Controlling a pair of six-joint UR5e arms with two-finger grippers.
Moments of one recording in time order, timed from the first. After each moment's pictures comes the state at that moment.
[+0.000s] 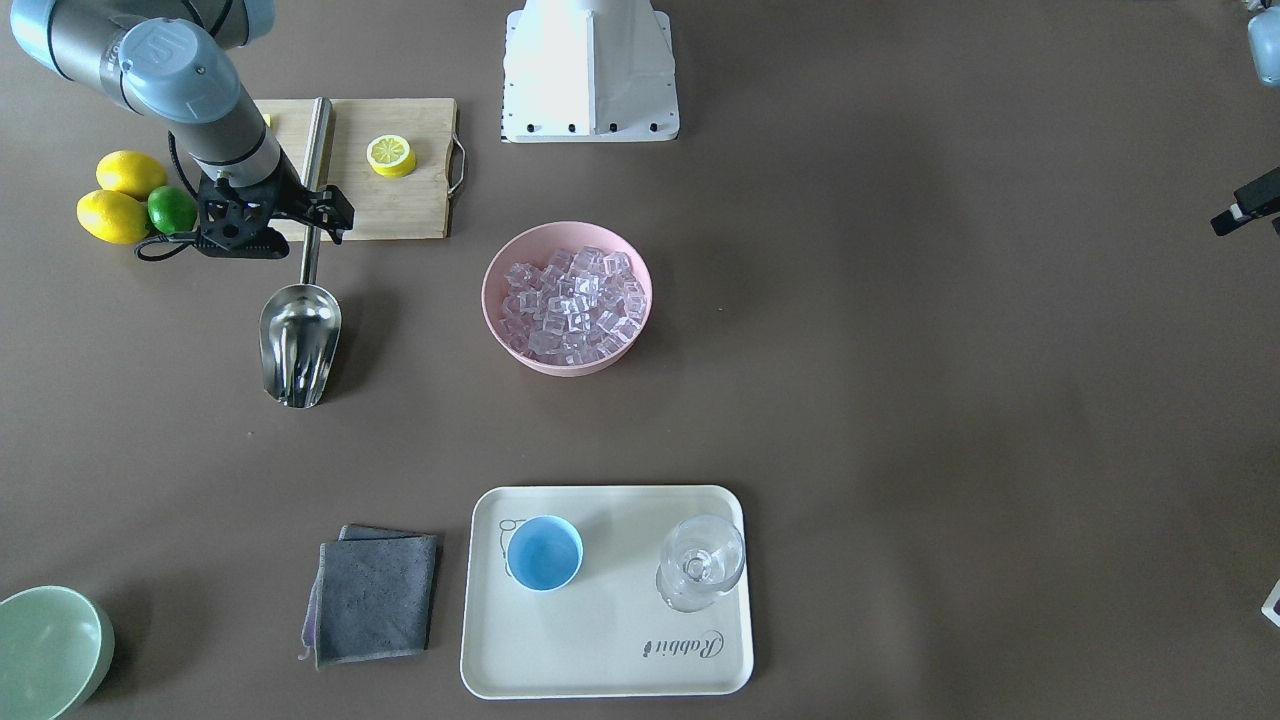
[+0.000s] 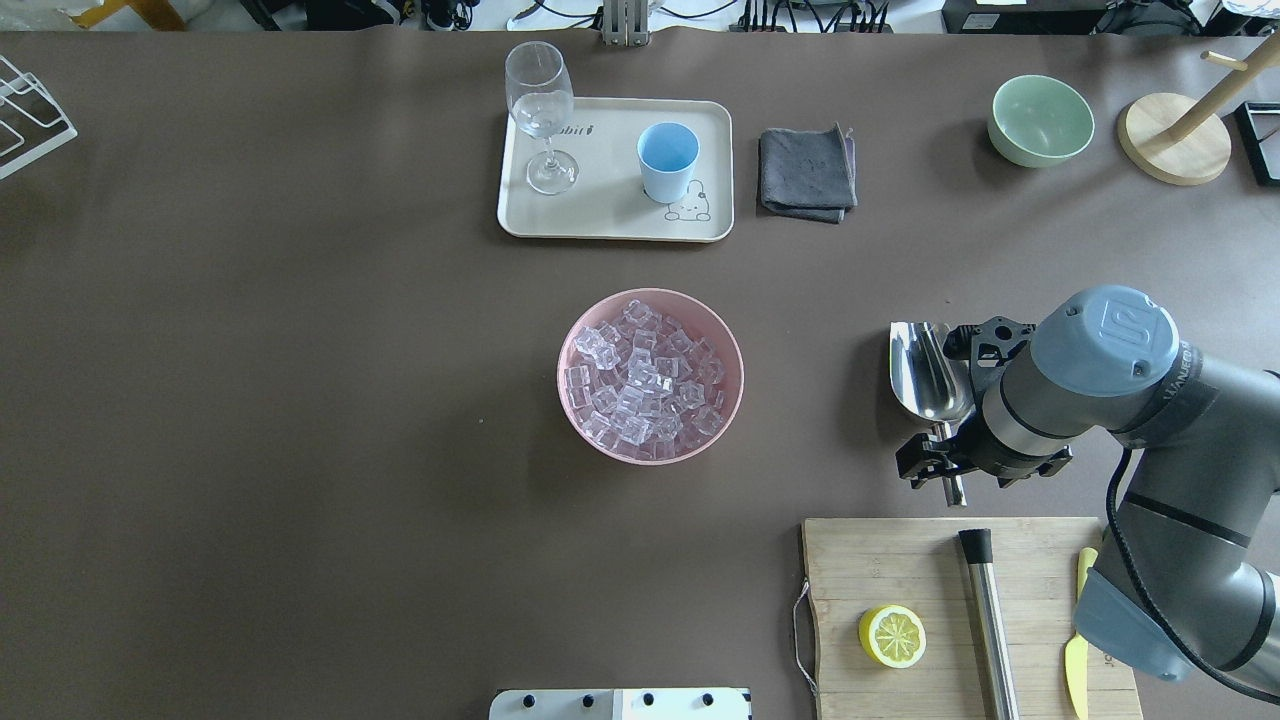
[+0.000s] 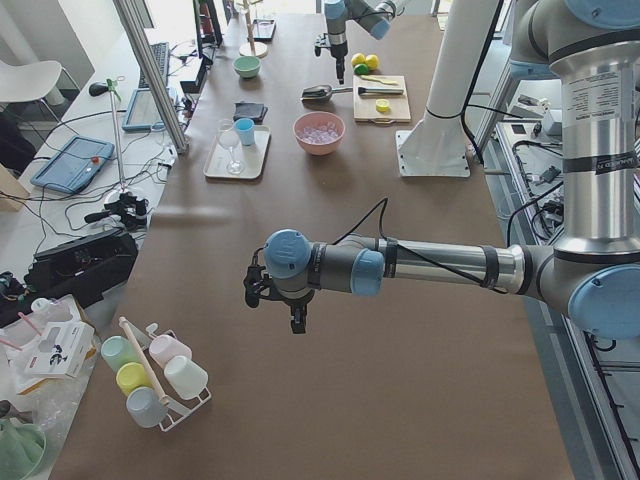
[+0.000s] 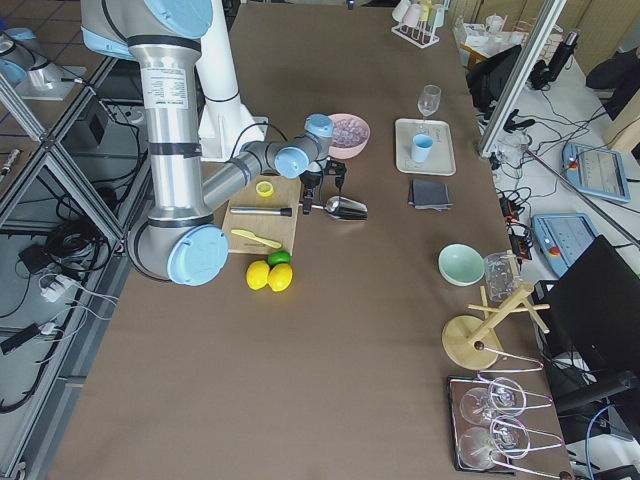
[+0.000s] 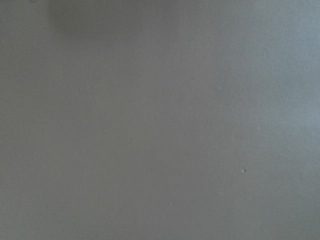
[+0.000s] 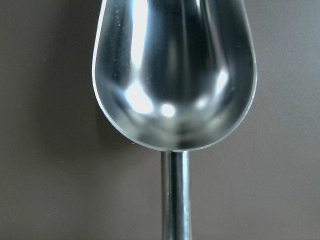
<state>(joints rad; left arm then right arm) -1.43 -1.45 -1.80 -1.62 -2.54 -0.31 0.58 -1.49 2.00 -1.52 2.05 1.10</state>
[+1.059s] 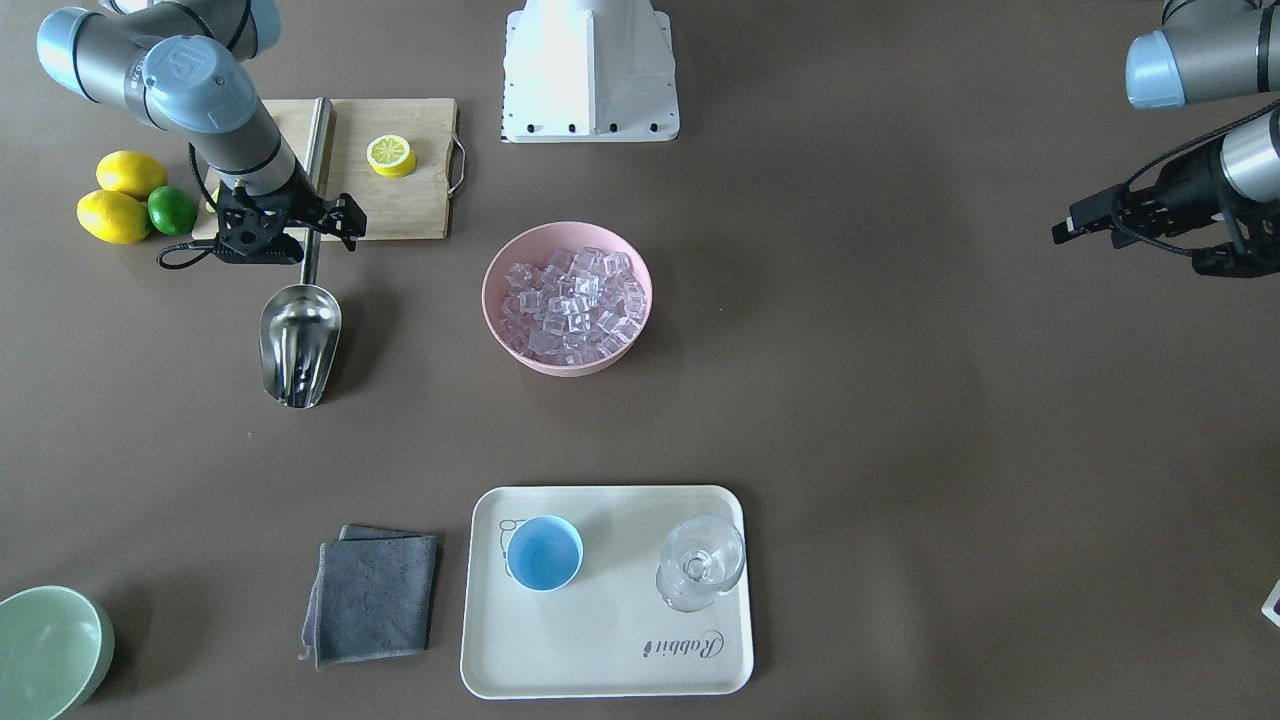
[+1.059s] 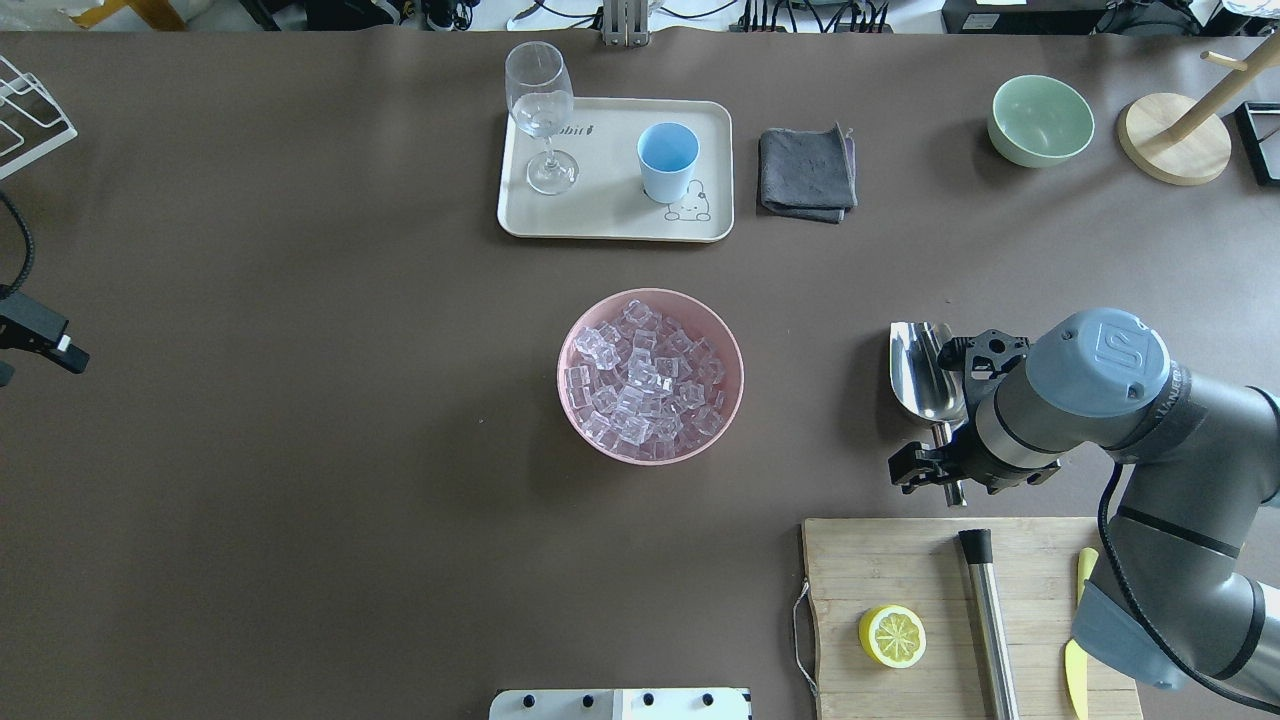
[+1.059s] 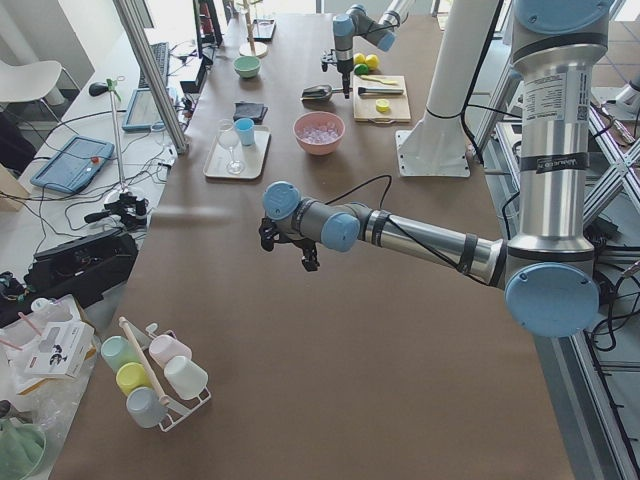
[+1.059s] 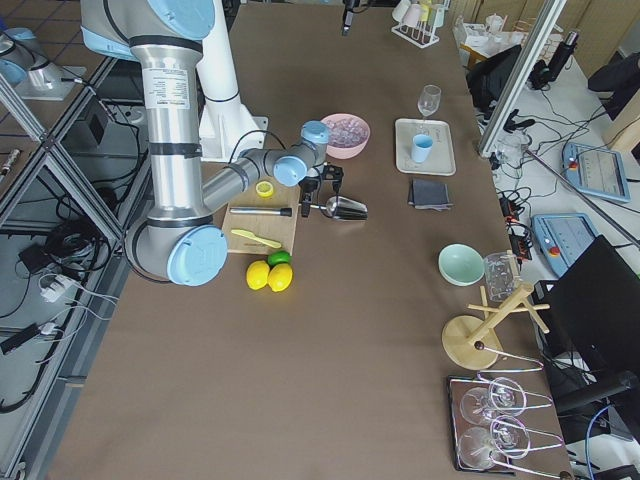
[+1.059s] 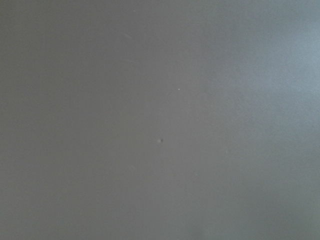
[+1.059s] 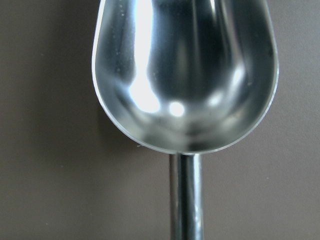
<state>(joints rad) -1.16 -1.53 -1.83 -1.70 -2.60 -0.56 0.55 -1.51 1.96 -1.41 2.02 1.15</state>
